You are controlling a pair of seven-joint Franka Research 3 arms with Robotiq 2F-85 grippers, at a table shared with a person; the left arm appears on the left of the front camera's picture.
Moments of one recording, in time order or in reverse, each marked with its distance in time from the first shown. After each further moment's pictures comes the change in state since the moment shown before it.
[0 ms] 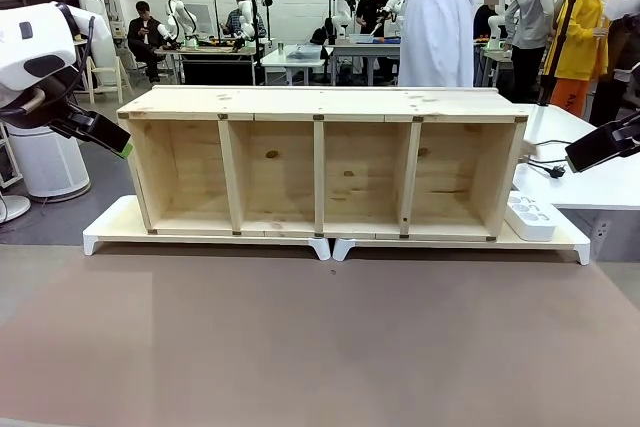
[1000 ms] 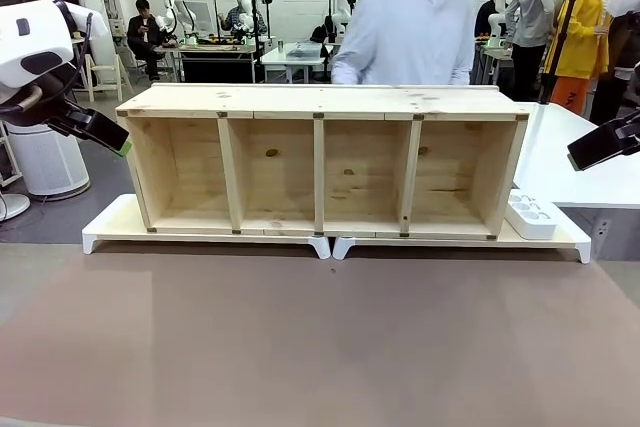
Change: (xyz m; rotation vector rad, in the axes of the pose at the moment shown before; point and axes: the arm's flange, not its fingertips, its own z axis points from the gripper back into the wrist) left arm 0.000 0.000 0.000 0.000 0.000 0.000; right arm 0.000 0.000 0.000 0.000 0.000 0.000
